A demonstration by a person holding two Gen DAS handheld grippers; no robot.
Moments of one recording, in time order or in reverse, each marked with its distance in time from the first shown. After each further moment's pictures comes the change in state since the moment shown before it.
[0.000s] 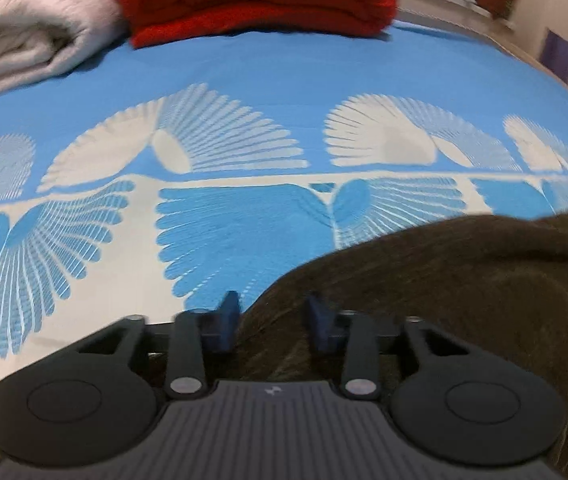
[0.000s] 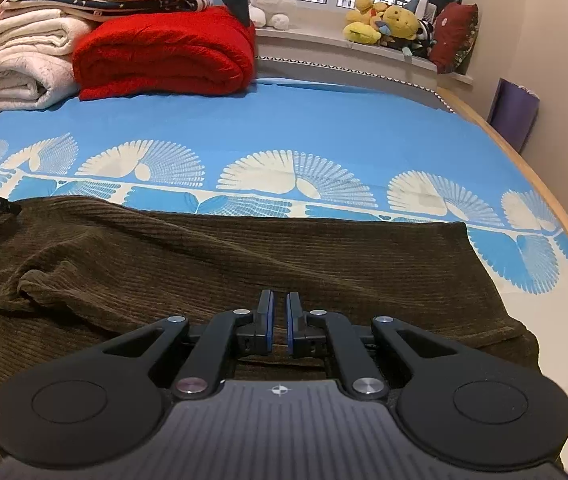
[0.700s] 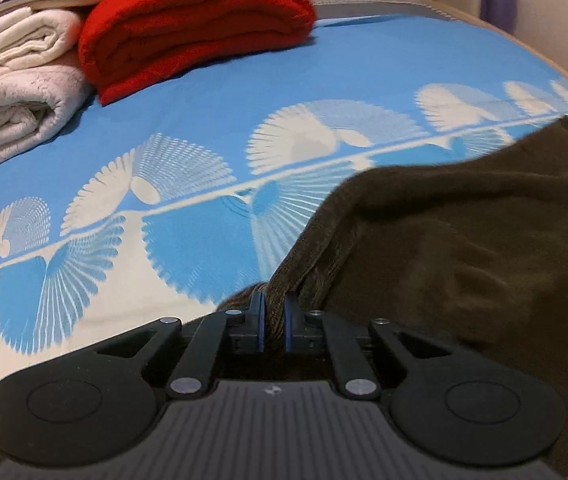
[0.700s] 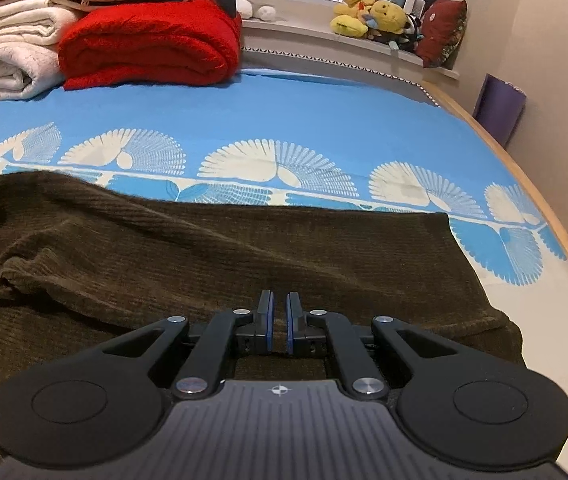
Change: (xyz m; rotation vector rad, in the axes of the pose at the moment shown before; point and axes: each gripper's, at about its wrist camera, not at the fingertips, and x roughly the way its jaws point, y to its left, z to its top) left arm -0.134 -0.071 -0.023 0.189 -0.006 0.004; right arm 0.000 -0.010 -0.010 -0.005 0.025 -0.057
